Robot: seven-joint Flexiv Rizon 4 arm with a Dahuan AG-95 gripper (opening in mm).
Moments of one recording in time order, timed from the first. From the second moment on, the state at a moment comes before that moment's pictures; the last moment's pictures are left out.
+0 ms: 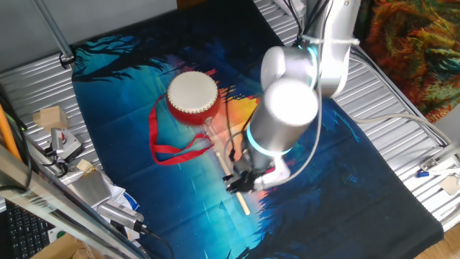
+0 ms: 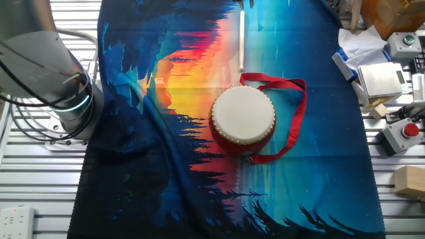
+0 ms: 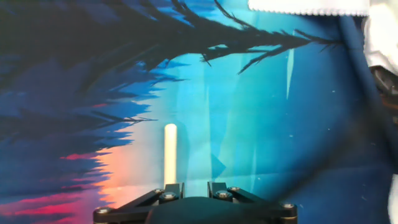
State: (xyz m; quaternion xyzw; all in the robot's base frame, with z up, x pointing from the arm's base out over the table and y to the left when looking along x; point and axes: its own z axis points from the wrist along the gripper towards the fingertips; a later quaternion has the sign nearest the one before) arm 0.471 0.326 0.087 -0.70 0.71 -0.07 0.06
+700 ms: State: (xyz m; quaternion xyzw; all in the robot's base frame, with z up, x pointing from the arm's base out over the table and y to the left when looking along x) arm 0.479 0.320 0.057 -0.71 0.70 -0.07 0.07
